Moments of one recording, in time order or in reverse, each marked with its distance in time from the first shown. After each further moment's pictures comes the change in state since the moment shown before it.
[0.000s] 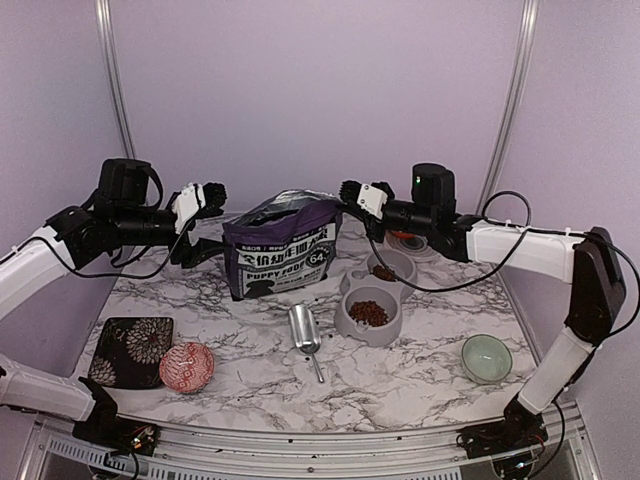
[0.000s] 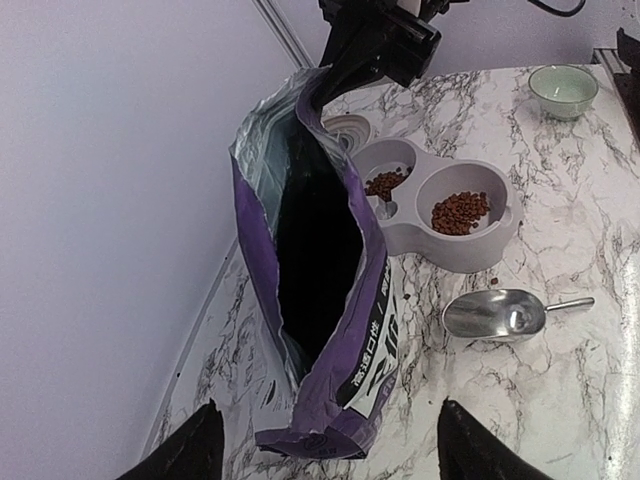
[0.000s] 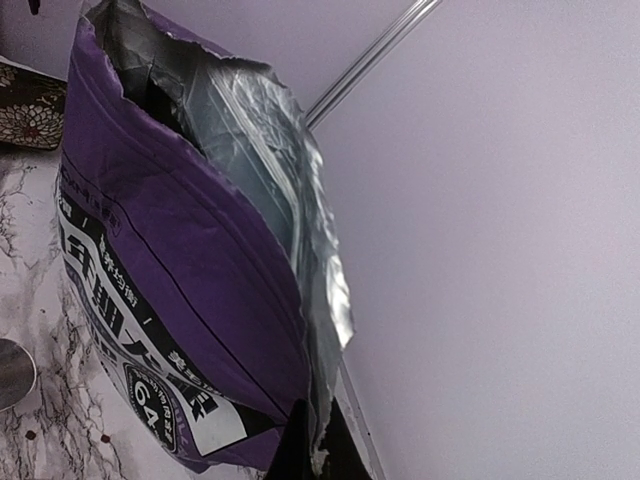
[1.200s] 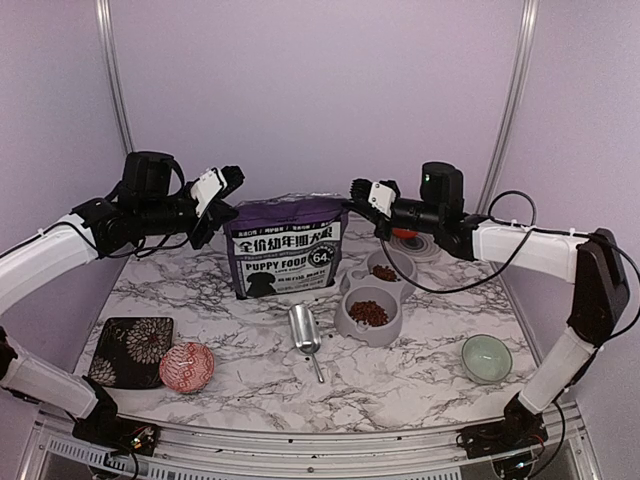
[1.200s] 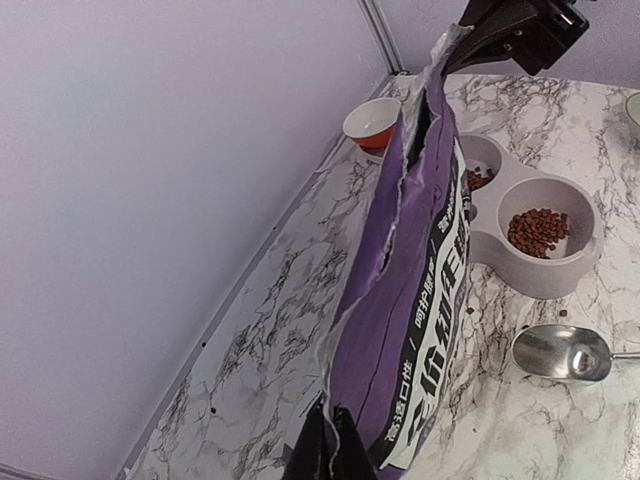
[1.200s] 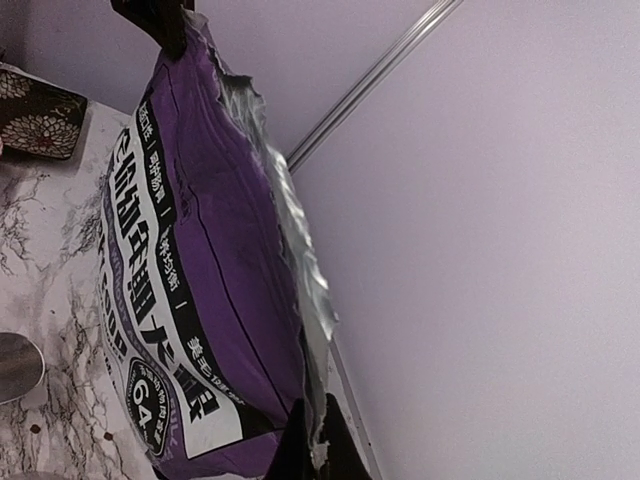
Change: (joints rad) left arm -0.023 0.148 0.060 0.126 -0.196 -0.131; right arm -0.051 -0.015 -0.020 0.026 -0.077 0.000
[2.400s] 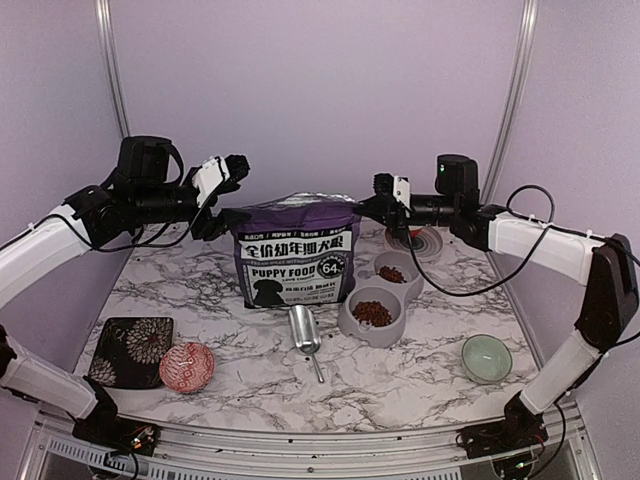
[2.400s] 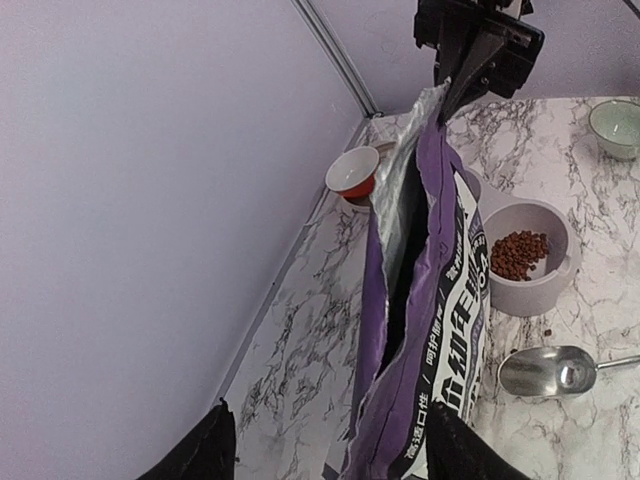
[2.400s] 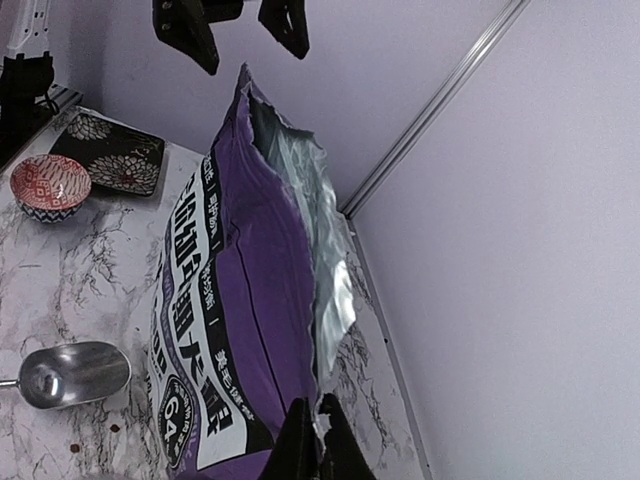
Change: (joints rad) left arm -0.056 -0.005 0.103 -0.030 0.048 0.070; right arm -0.066 -0.058 0.024 -0.177 -0.292 0.030
